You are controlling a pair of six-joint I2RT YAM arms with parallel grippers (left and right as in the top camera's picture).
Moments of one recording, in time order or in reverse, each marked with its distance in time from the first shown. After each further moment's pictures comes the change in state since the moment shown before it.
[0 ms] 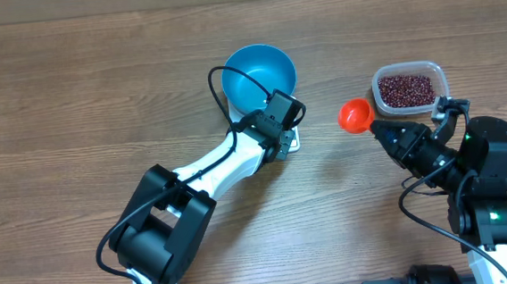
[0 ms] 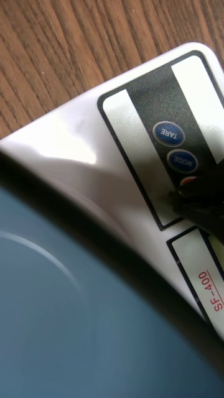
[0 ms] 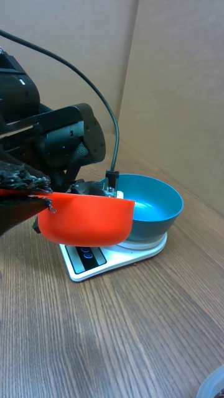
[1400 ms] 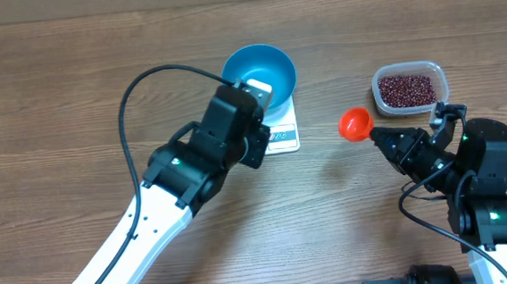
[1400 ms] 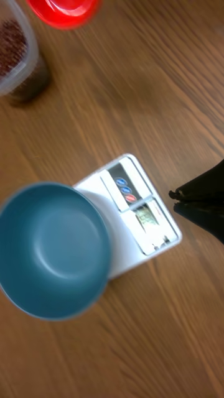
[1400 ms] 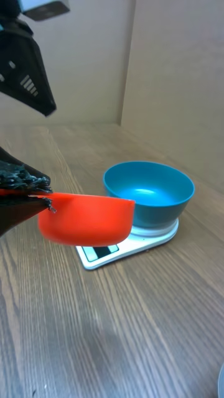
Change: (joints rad) left arm 0.053 -0.617 -0.005 -0.353 0.149 0.044; right arm 0.000 0.000 0.000 -0.077 0.015 -0.018
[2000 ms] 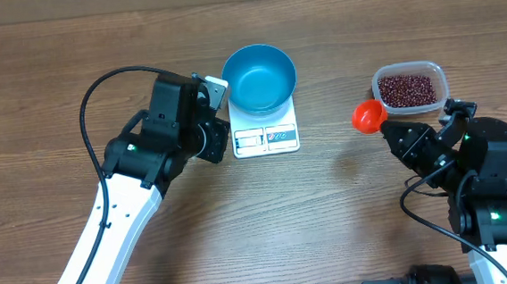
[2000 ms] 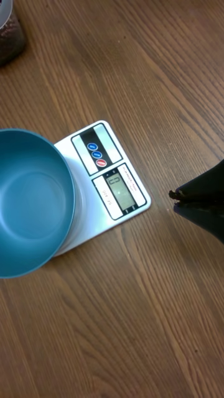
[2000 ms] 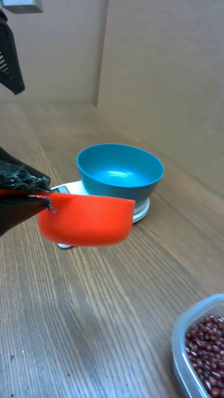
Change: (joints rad) left arm 0.249 -0.002 0.000 -0.099 0.198 0.136; right arm -0.003 0.000 0.006 0.029 0.123 -0.011
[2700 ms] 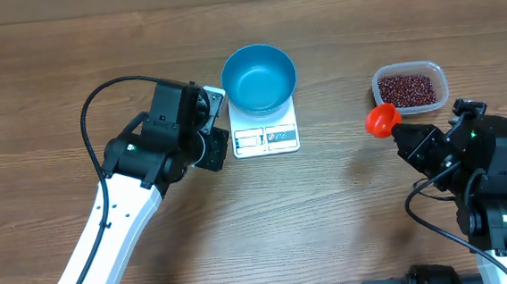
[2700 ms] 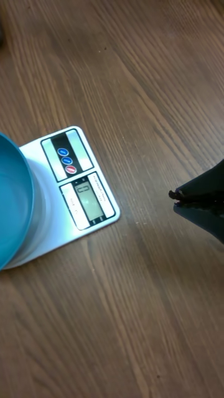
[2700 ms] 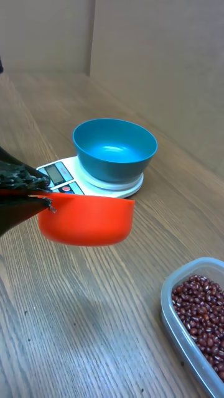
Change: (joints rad) left arm 0.003 0.000 0.000 -0.106 0.027 -0.072; right arm 0.000 0.000 0.101 -0.183 0.110 -0.077
